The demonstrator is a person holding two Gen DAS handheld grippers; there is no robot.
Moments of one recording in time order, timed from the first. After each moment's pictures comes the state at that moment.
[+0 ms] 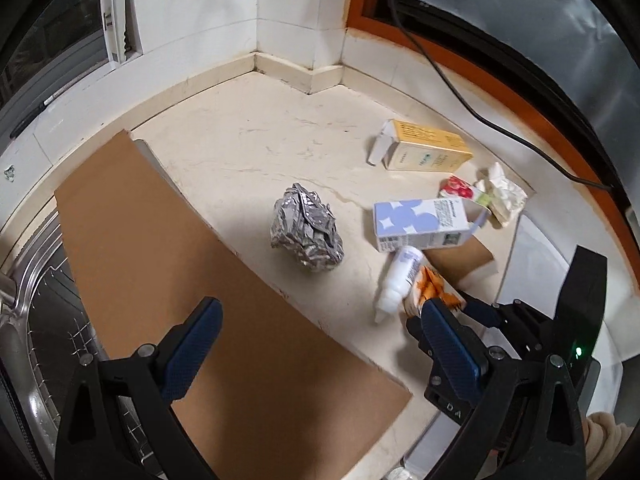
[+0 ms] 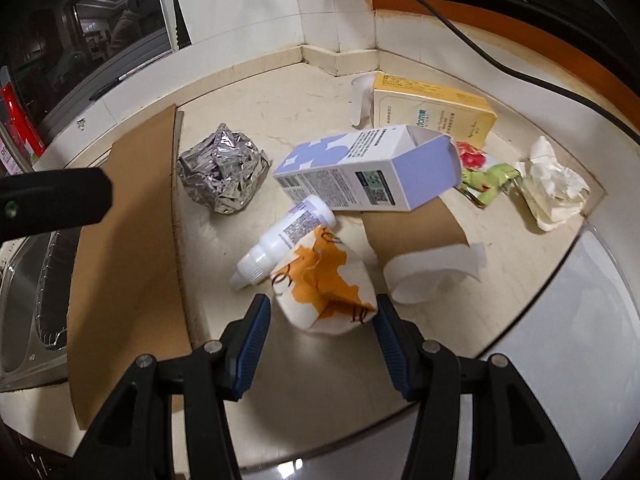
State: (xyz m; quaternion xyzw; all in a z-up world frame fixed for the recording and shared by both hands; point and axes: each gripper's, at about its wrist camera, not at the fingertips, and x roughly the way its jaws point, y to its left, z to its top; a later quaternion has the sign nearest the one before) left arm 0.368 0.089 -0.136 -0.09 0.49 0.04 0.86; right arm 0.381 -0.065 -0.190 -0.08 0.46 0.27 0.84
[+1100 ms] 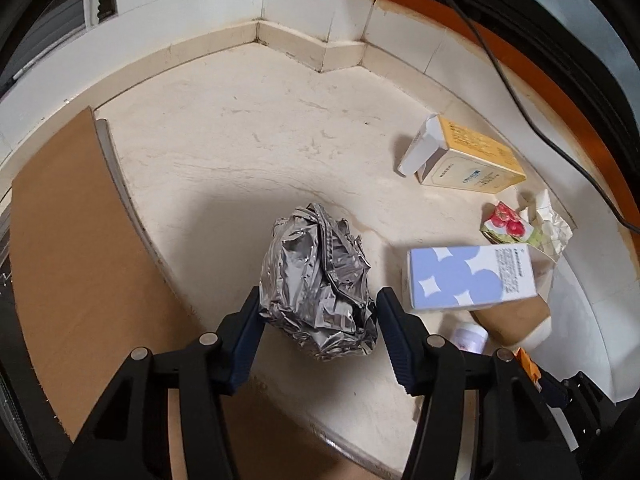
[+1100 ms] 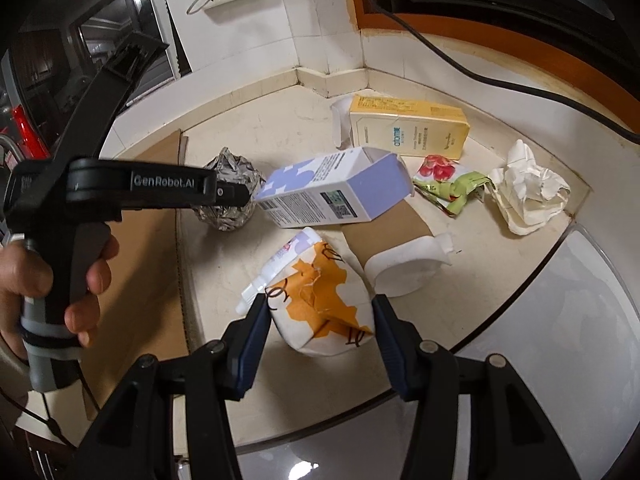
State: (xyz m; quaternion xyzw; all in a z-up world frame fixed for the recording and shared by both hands) left arm 0.443 0.099 -0.194 -0.13 0.50 0.05 0.85; right arm 0.380 -0.103 -0.173 -0.04 0.44 0.29 0.85
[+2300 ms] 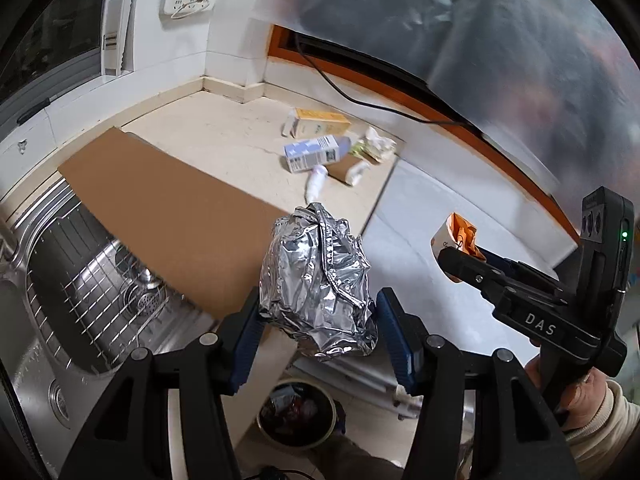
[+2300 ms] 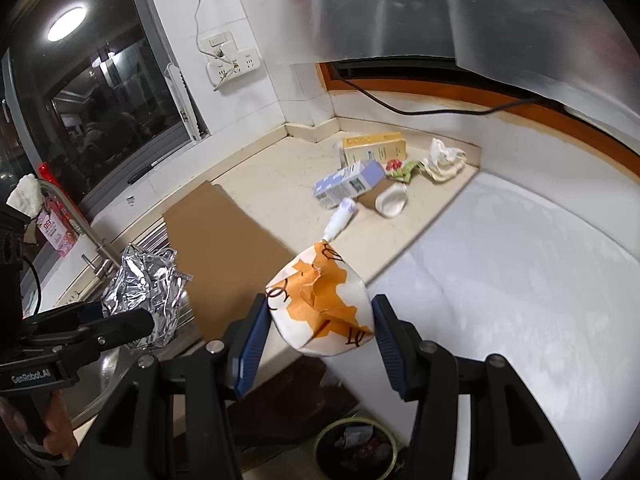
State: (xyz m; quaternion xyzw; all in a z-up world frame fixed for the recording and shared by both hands) left arm 0.133 0.087 -0.078 -0.09 0.43 -0.11 0.89; right arm 0.164 -0.135 -0.077 0.06 0.40 0.20 0.89
